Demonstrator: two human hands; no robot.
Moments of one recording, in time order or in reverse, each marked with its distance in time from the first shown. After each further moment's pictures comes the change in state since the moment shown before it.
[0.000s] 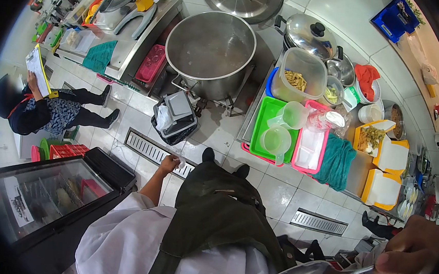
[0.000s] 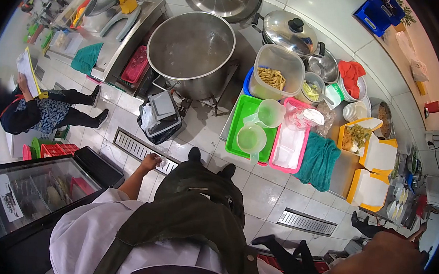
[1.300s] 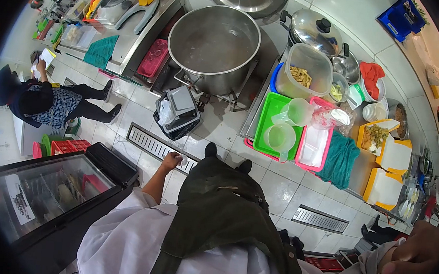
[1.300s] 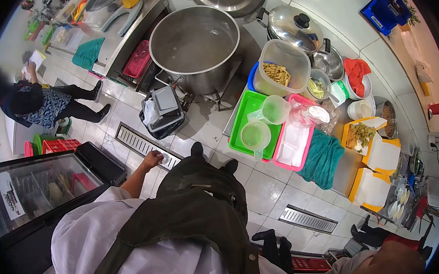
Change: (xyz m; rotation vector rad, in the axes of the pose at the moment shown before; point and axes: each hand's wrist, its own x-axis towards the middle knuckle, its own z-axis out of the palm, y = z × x) left_hand -0.002 -0.009 0.004 -0.035 0.026 -0.017; right_hand 0.020 -0.016 0.000 -0.117 0.000 0.103
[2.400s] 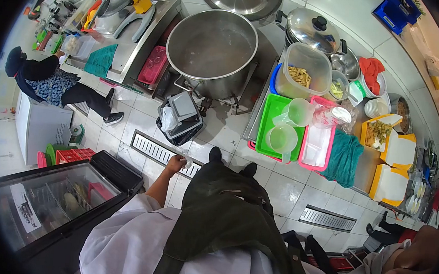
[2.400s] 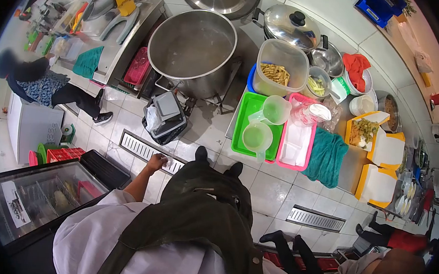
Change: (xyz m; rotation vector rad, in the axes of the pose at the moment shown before) left_hand -0.001 0.029 -0.003 0.073 -0.036 0.004; right_hand 0.008 -0.024 -0.004 -0.184 -0.026 0.137
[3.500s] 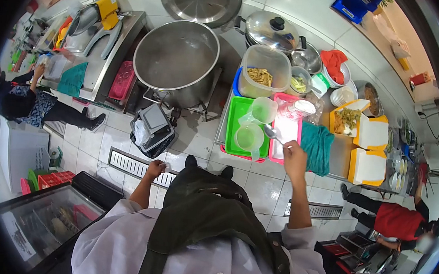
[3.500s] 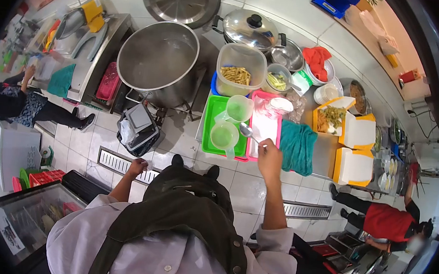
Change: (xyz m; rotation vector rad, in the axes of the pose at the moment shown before) left_hand 0.027 0.015 0.005 -0.078 -0.040 0.061; right_hand -0.059 0.270 0.317 0.111 0.520 0.792
